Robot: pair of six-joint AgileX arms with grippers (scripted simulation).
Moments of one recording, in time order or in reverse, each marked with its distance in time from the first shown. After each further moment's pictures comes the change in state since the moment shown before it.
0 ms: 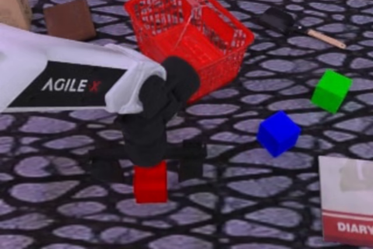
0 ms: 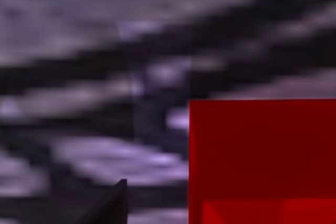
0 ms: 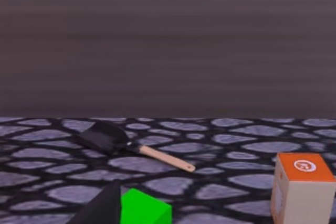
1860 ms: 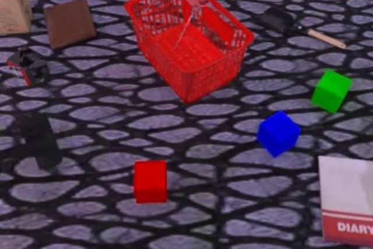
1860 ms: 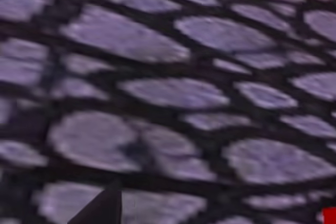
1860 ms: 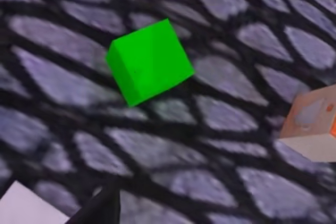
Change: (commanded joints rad) left arm 0.458 -1.210 -0.708 0.294 -0.018 0.234; right arm 0.075 1.404 1.218 -0.757 0.005 -0.479
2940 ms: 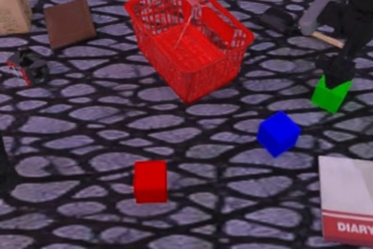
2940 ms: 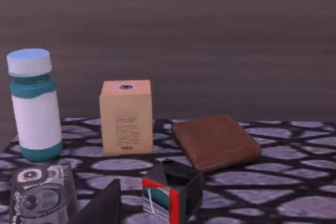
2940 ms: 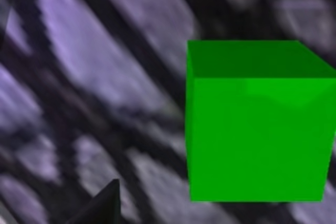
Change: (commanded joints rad) left arm 0.230 -0.775 -0.489 0.472 0.030 0.429; right arm 0.054 0.985 0.889 -0.532 0.001 -0.345
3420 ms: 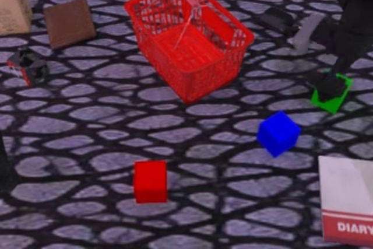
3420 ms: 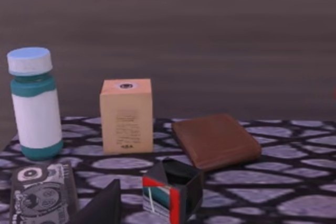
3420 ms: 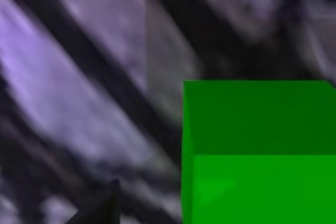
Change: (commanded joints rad) left arm 0.000 0.000 0.000 0.000 0.000 0.000; right arm 0.000 0.037 -0.118 0.160 0.000 0.001
